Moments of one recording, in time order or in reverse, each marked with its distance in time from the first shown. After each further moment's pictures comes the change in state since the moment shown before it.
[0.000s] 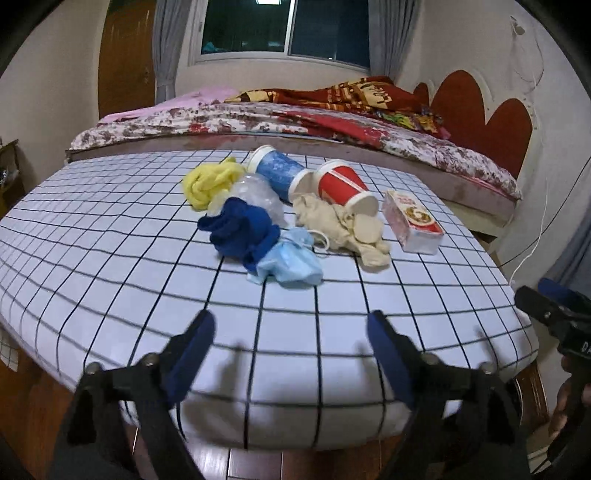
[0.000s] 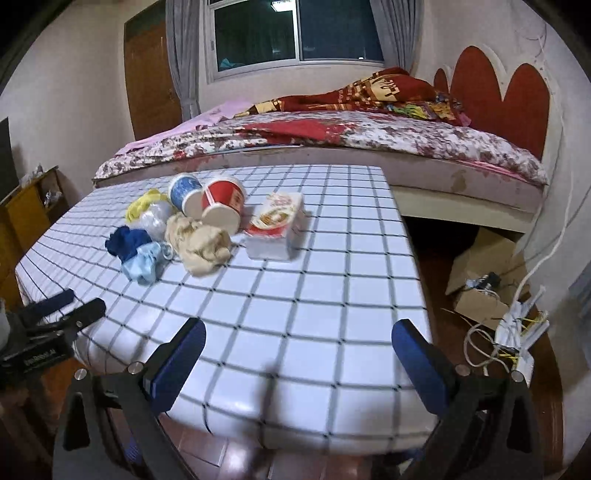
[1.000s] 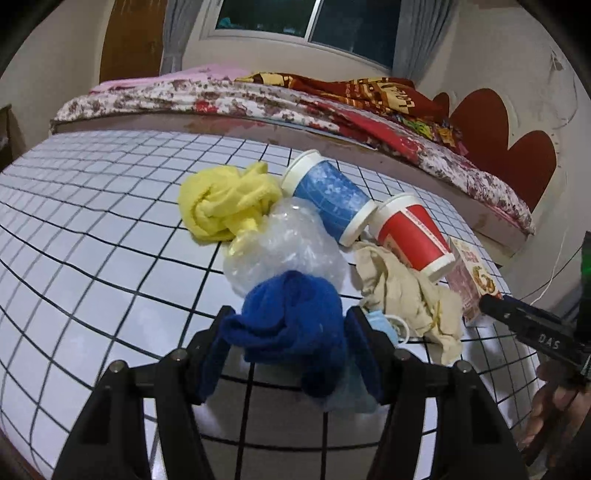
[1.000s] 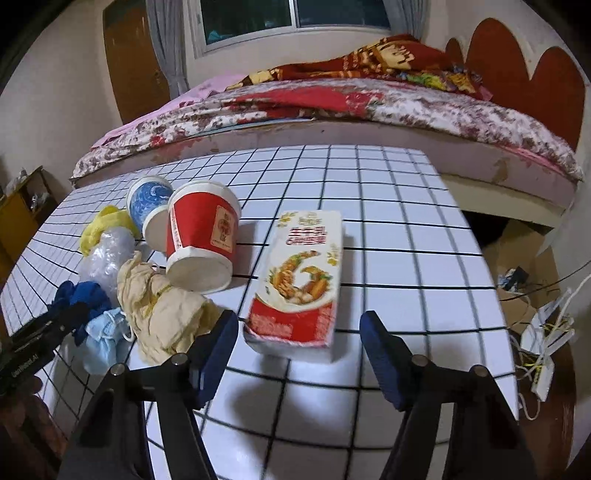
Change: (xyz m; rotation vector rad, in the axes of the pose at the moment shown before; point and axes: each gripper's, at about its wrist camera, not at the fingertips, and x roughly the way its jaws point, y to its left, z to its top) left arm 0.083 0.061 0.059 -0.115 0.061 -0.064; right arm 0.134 0.022 0.072 0.028 0.140 0.012
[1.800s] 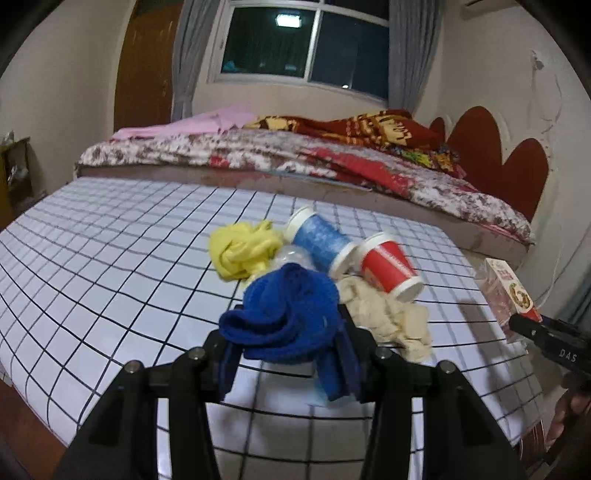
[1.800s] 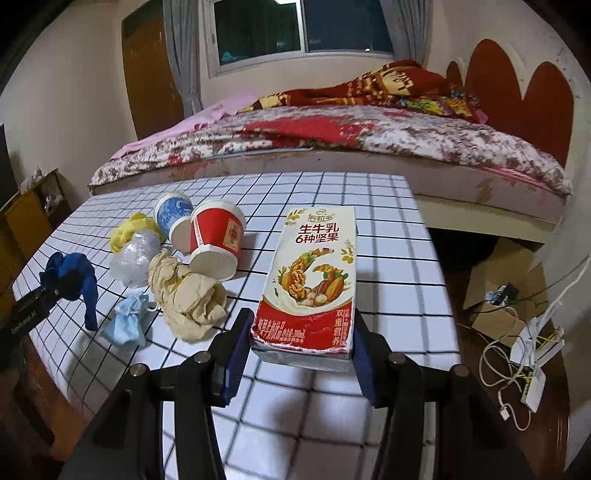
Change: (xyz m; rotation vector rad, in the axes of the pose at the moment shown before) left arm -0.071 -0.025 -0.004 0.065 -0.176 0.066; right arm -0.089 -0.031 -0.030 -0.026 -0.116 0.008
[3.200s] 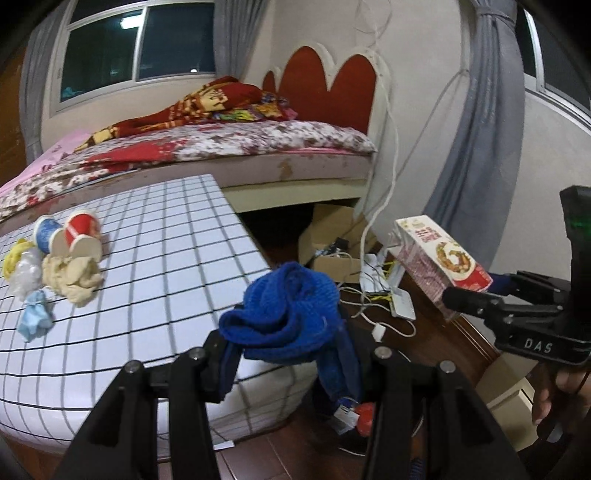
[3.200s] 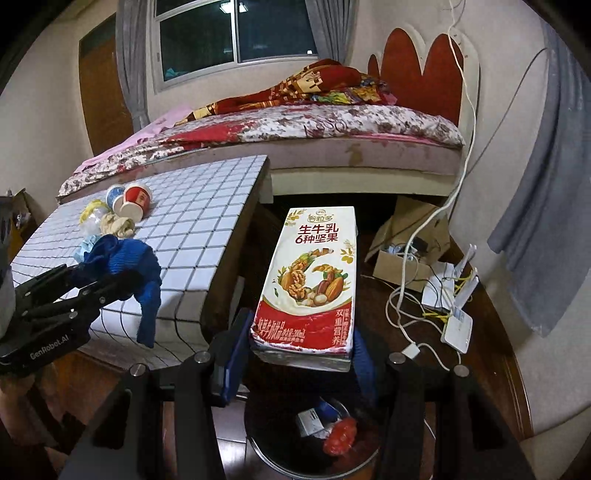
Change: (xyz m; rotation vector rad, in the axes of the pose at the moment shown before) left arm -0.074 -0.277 -0.099 0.353 0.109 -0.417; right arm -0.170 -0.171 -0.126 0.104 0.016 -0.167
